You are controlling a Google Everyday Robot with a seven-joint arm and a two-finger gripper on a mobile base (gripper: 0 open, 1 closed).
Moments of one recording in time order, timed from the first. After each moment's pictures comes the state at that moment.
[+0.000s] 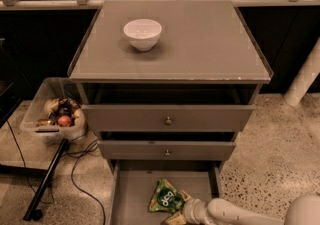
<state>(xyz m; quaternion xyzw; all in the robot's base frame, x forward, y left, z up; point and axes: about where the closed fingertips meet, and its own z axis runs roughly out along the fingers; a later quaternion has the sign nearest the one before) 0.468 -0.093 0.153 -0.45 0.80 0.20 0.34</state>
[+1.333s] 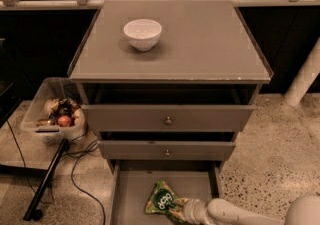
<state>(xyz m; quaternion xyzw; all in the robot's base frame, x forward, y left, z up) 0.468 -0.093 0.153 -0.45 0.80 0.20 0.34</state>
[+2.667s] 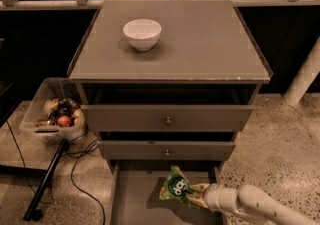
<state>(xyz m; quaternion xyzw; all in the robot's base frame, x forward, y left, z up) 0.478 -0.153 0.300 -0.46 0.77 0.22 0.39</state>
